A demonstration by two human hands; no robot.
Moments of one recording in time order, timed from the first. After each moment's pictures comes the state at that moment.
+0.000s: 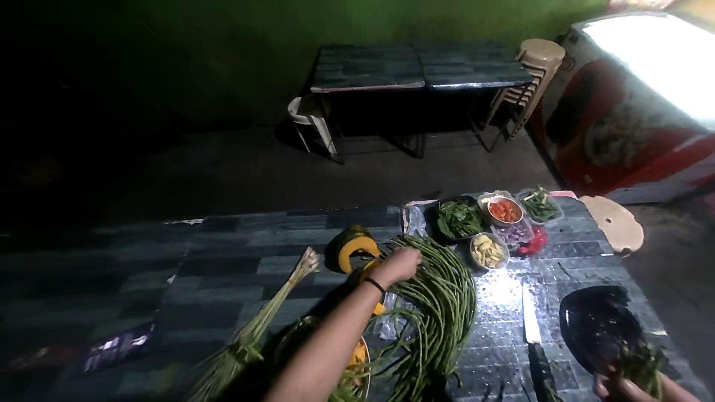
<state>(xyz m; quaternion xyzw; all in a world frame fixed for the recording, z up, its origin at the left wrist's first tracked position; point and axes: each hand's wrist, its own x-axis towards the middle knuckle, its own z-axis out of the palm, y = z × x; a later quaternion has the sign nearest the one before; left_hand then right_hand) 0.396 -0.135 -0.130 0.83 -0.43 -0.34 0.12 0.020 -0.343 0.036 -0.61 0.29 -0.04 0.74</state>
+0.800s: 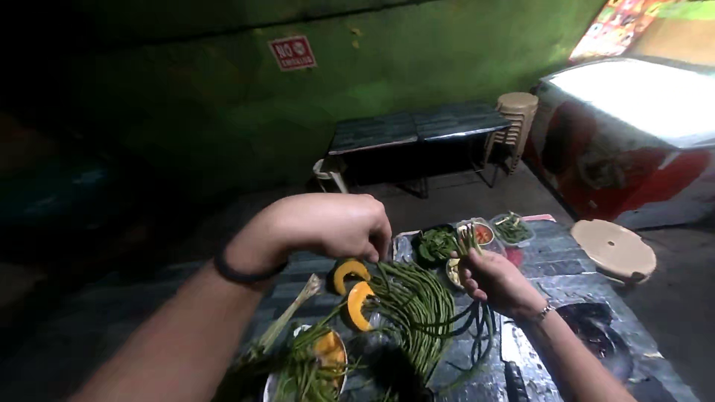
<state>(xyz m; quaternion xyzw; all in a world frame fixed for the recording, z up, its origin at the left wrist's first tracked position) 0.286 -0.156 0.283 0.82 -0.51 -0.27 -0.05 0.153 -0.379 0.073 -0.46 0.07 0.08 0.88</state>
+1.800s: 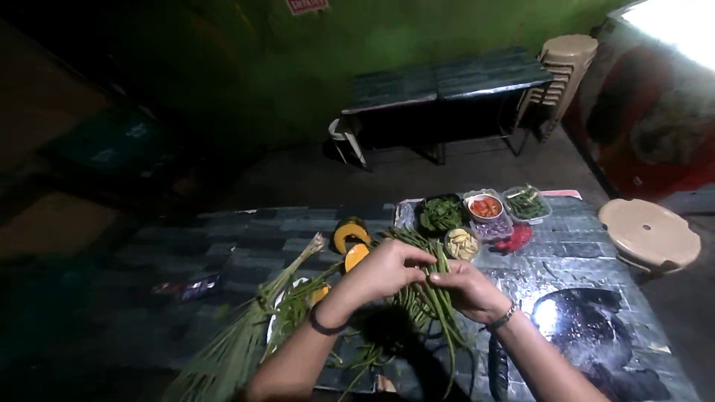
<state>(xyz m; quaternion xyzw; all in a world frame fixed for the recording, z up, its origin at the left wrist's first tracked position) 0.219 -0.193 0.109 0.85 -0.29 -0.31 0.31 0.141 -0.370 0.000 -0.41 0.03 0.20 0.89</state>
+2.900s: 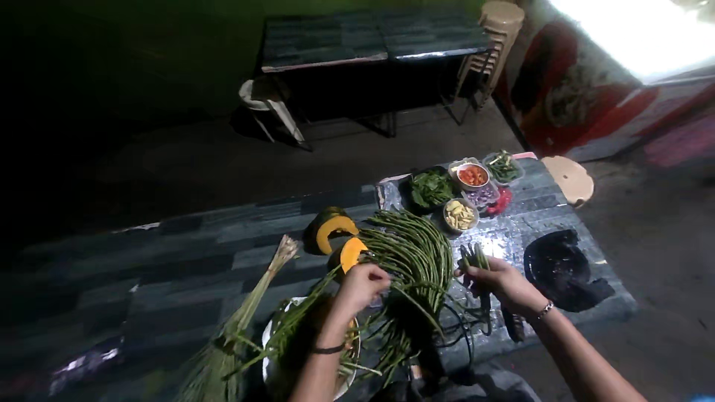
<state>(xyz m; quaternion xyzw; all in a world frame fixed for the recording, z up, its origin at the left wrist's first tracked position) 0.296 -0.042 -0.064 0.81 -0.13 -0.42 0.40 0.123 -0.311 -0.030 -0.61 0.27 0.12 0.73</state>
